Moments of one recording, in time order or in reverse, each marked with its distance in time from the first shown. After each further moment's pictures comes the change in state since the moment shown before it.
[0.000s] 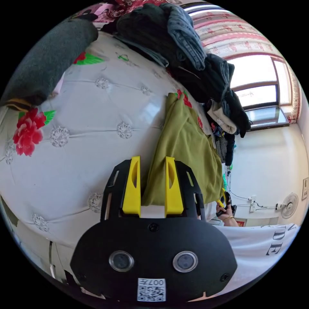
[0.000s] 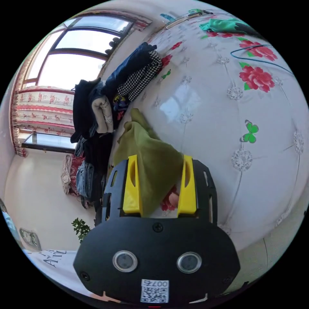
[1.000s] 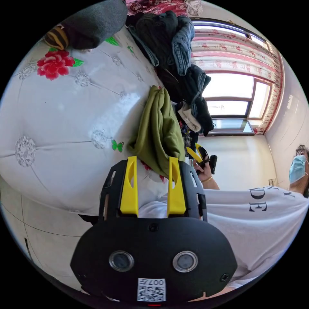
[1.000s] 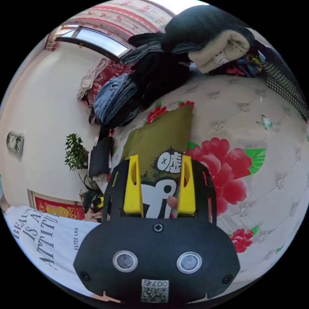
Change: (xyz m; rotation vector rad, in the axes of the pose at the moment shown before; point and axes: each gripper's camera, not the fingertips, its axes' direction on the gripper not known) left arm -0.117 0.086 -0.054 -0.018 0.374 -0.043; right arm -0.214 0.083 0.160 -0.494 -0.068 -0.619
